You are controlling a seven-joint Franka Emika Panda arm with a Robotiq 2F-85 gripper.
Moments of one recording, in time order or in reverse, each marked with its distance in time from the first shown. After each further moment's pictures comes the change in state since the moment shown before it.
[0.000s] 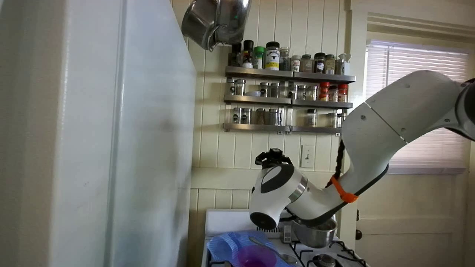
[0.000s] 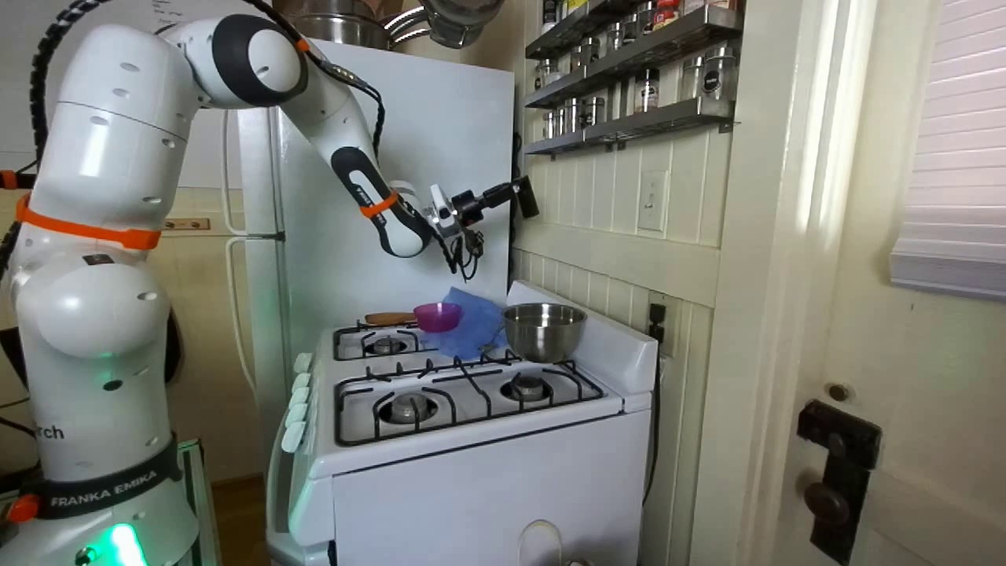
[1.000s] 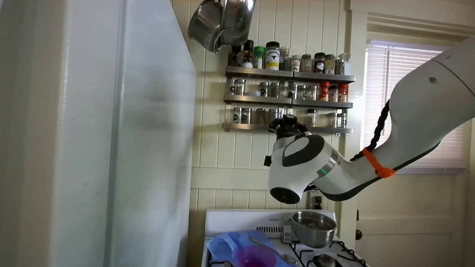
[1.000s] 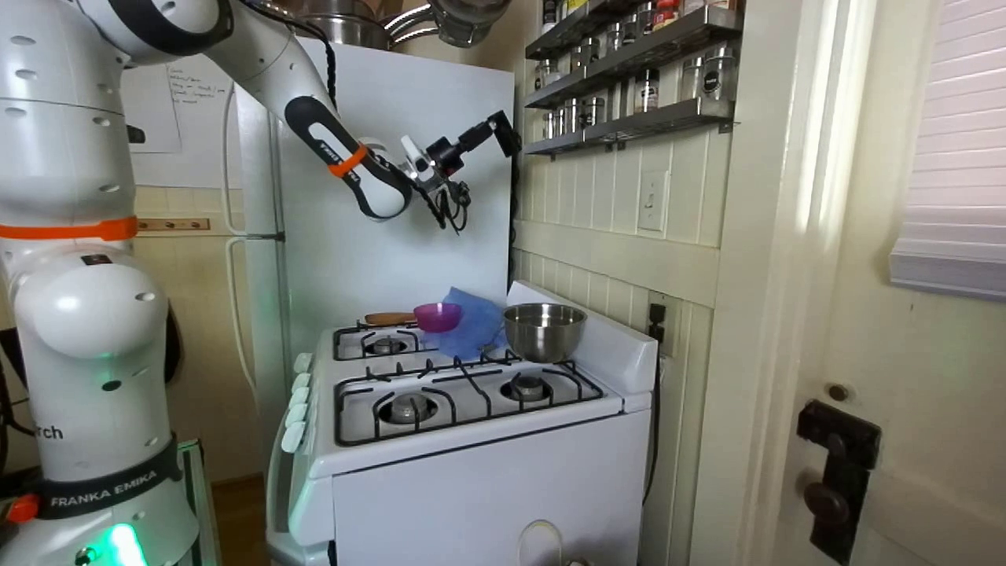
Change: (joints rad) arm -0.012 -0.291 0.017 -0.161 -0.082 -0.037 0.013
